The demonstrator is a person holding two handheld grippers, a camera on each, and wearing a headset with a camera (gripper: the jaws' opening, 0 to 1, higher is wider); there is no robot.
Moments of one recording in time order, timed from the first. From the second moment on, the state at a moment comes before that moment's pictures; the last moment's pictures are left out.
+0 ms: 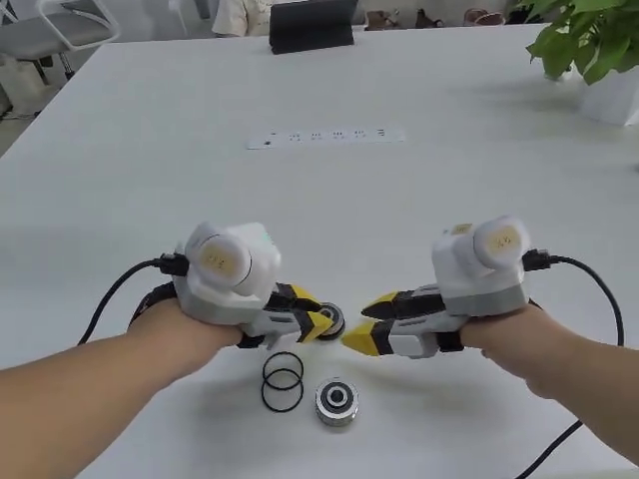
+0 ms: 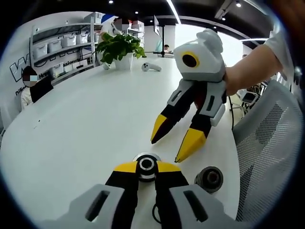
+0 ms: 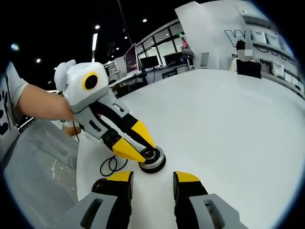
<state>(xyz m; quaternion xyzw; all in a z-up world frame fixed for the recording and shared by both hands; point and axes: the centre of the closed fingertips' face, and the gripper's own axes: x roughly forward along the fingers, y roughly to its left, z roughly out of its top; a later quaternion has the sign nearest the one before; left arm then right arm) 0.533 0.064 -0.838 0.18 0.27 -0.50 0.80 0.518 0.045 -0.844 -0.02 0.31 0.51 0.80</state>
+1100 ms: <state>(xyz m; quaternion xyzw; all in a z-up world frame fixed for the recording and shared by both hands) 0.535 0.064 -0.838 0.17 0.26 -0.49 0.81 0.527 0.072 -0.852 -0.17 0.26 0.52 0.80</state>
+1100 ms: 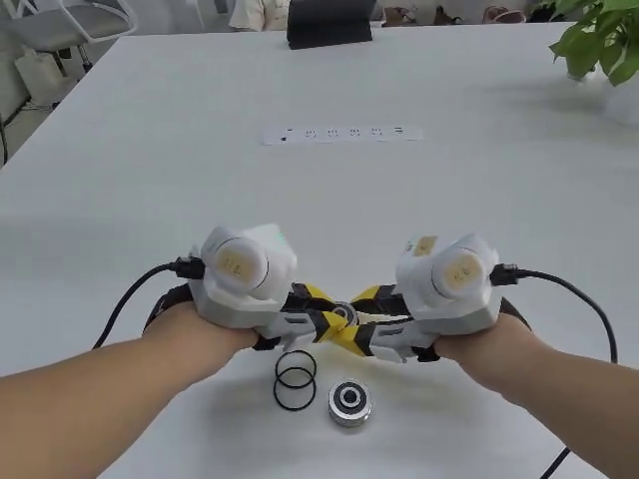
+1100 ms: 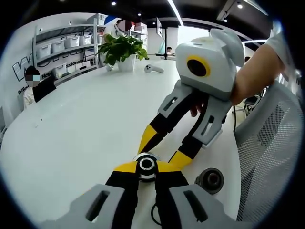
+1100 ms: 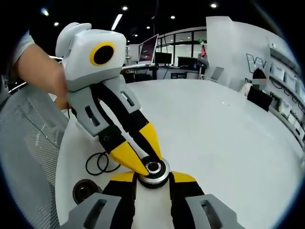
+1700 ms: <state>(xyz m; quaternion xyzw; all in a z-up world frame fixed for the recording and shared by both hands) 0.535 0.065 -0.839 0.17 0.26 -0.49 0.81 0.524 0.059 -0.853 -0.11 0.27 0.51 0.81</state>
